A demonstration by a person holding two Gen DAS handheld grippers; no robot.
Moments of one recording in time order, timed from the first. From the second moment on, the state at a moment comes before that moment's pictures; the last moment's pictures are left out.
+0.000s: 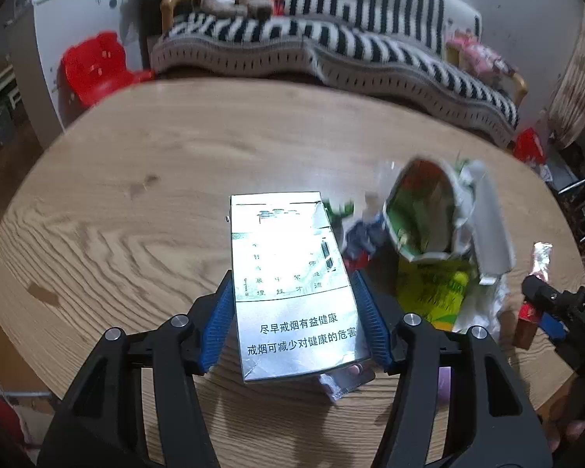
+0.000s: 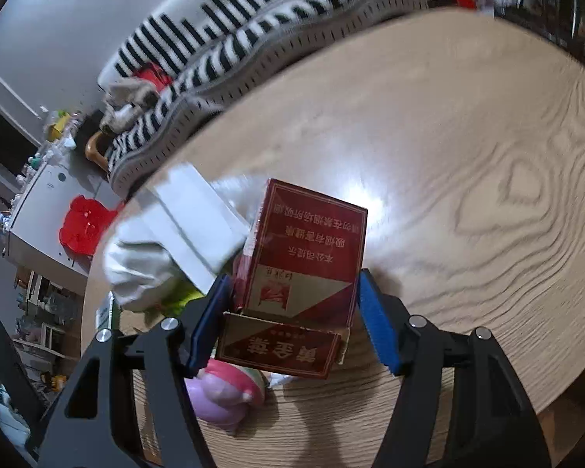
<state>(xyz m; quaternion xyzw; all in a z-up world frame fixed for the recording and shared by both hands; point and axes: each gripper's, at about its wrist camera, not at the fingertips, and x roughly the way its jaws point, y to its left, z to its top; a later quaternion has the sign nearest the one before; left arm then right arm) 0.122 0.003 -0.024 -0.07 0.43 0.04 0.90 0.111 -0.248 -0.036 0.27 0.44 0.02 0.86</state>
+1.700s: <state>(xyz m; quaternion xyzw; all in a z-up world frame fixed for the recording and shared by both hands) 0.032 -0.187 0.012 0.05 0.38 -0.19 0.90 -0.083 -0.437 0.018 0.21 0.35 -0.17 0.89</state>
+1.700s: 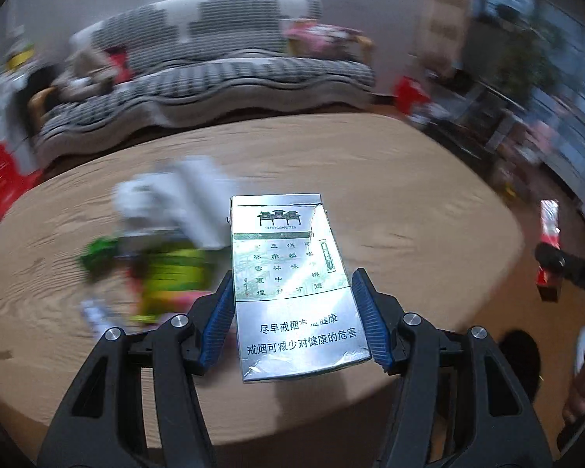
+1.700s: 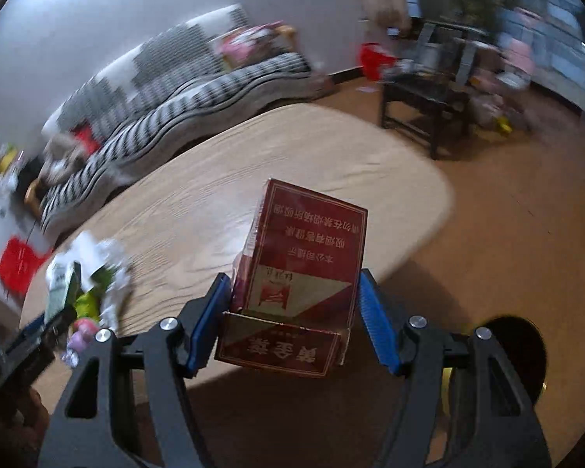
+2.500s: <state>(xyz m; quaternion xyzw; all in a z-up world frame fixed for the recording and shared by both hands) -0.146 -0.510 -0.184 0.16 0.52 -0.47 0.69 -0.277 -0.645 -0.097 0.36 0.46 -0.27 0.76</state>
